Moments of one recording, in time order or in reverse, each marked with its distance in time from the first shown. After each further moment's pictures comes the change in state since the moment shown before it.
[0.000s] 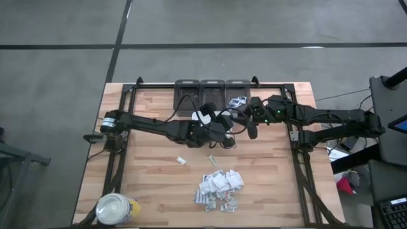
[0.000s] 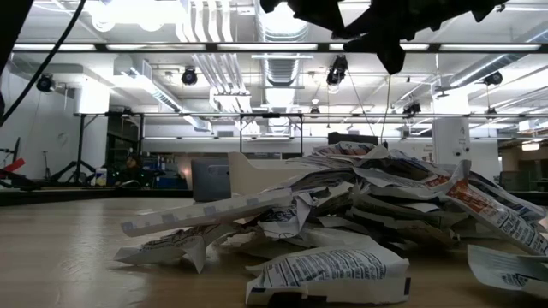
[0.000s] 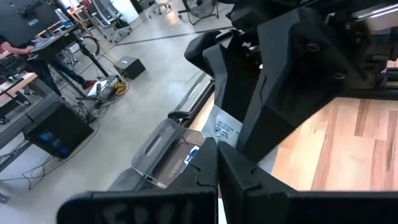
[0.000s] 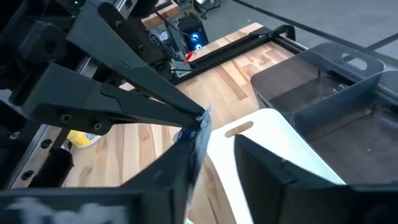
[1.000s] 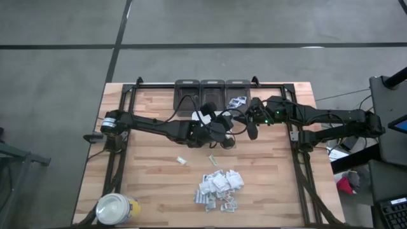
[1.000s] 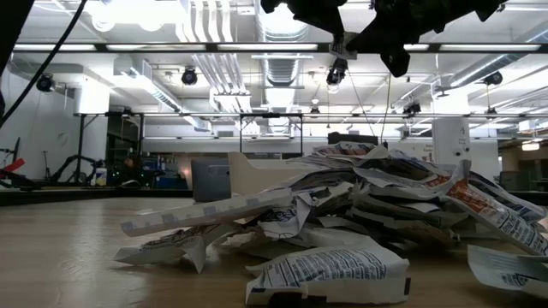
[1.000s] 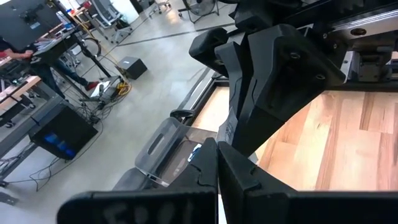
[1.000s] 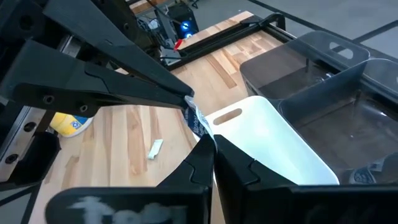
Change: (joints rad) left arm 0.000 0.001 -0.001 -0.005 -0.007 0.025; right arm 0.000 -0.006 0.001 -0.069 0.030 -0.020
